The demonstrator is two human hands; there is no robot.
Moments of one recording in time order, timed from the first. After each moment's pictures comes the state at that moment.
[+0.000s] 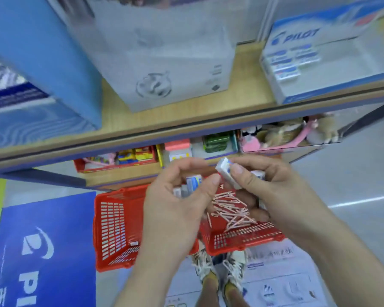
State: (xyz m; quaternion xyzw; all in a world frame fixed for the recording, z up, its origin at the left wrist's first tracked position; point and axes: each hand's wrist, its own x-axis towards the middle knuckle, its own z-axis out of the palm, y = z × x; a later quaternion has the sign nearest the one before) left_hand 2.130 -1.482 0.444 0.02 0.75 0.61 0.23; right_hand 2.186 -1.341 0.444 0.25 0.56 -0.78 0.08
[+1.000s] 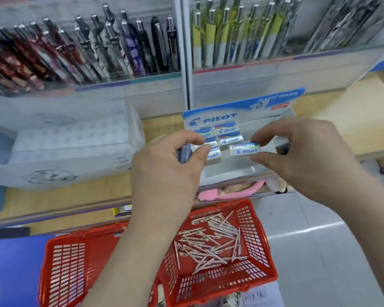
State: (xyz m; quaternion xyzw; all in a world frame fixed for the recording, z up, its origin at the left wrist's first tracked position) left_hand 2.054 -1.298 0.463 0.15 0.88 0.45 0.04; right_hand 2.129 -1.127 0.486 0.22 0.93 -0.28 -0.01
